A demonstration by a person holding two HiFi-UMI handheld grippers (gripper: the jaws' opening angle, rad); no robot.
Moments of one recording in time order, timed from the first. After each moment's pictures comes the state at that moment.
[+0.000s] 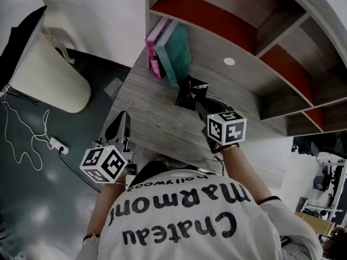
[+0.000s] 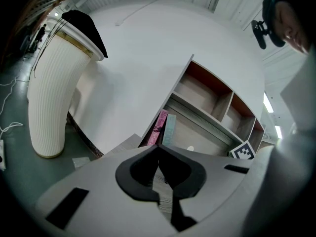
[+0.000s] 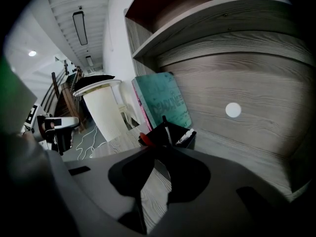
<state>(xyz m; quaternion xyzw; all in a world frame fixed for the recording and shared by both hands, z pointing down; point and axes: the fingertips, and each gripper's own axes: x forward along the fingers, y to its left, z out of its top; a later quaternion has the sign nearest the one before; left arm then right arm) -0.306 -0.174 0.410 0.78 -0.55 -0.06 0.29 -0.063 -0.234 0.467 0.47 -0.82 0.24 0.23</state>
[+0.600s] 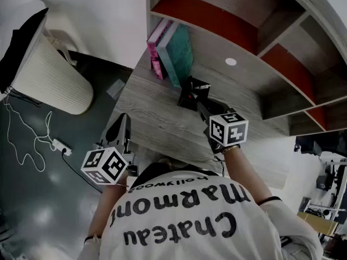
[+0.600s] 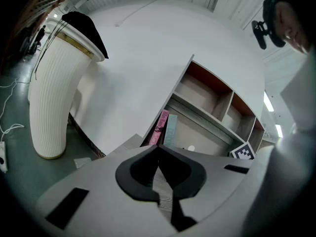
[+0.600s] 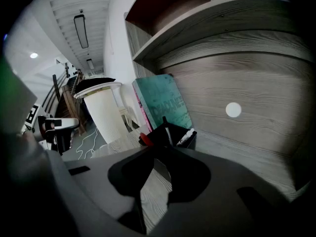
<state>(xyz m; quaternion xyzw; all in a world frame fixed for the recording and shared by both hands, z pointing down) -0.312 -0.171 0.410 0.78 -0.56 -0.06 0.29 -0.064 -0.234 0.468 0.47 -0.82 0.23 0.21</state>
